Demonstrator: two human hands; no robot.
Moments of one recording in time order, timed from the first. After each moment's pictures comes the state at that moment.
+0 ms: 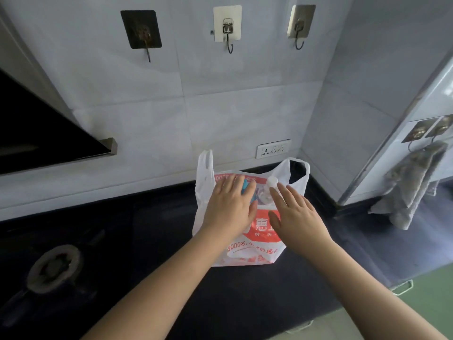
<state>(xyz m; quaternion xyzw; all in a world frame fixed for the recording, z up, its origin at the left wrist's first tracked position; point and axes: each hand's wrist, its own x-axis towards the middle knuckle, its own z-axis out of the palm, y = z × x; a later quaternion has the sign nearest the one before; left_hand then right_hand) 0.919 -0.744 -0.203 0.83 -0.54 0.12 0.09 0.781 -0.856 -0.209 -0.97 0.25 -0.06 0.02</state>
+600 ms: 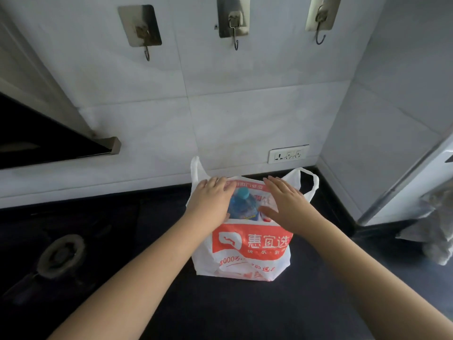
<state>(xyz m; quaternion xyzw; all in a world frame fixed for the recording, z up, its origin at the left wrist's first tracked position) 0.972 -0.770 -0.210 0.87 -0.49 0.05 -0.04 0.845 -0.947 -0.218 -0.98 0.14 -0.01 0.15</state>
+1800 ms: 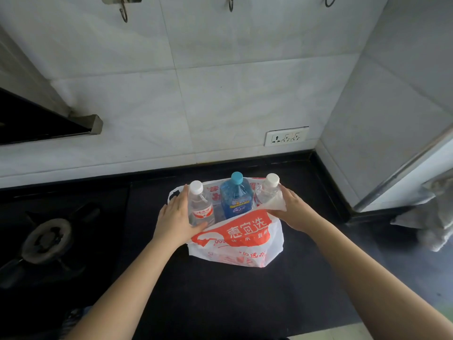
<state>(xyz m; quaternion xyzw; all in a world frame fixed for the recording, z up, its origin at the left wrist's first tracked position) 0.996 -0.710 -0.332 0.94 -0.28 -0.08 0.17 0.836 -0.998 -0.314 -0.88 0.24 0.06 0.40</state>
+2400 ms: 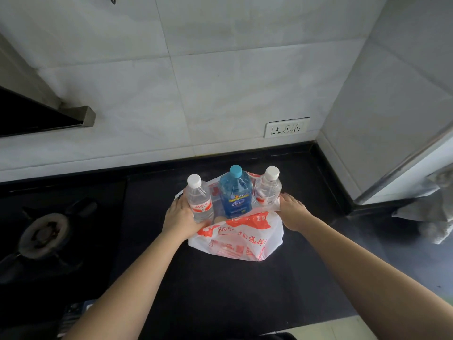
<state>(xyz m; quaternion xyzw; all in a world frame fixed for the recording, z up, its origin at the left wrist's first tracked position) 1.001 -0.726 -0.373 0.95 -0.23 -0.15 0.16 0.845 -1.004 -0.374 -0.94 0.23 0.20 0.17</state>
